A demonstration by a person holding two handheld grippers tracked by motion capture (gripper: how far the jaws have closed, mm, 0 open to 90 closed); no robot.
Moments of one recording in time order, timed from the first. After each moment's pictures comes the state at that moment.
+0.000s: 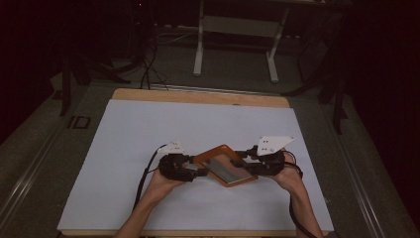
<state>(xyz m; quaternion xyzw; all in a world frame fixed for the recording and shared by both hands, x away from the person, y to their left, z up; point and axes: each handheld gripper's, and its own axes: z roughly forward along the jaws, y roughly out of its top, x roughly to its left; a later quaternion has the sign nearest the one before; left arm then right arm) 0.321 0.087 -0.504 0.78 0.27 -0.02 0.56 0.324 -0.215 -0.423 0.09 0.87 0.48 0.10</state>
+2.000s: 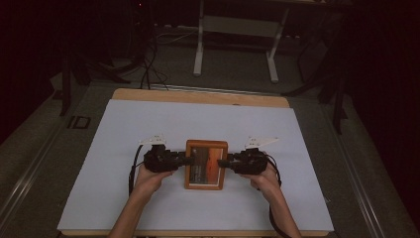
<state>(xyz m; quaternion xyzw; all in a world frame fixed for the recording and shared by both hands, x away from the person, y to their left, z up) 0.329 0.136 -0.496 0.74 0.33 -0.03 0.58 0.347 -0.192 -0.481 0.25 0.81 0.53 -0.02</state>
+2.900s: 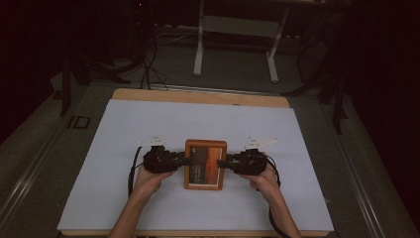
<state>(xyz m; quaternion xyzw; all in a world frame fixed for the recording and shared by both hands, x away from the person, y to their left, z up) 0.328 0.137 -0.500 0.74 0.33 -0.02 0.58 0.347 -0.191 -0.485 0.25 0.81 0.53 -0.02</state>
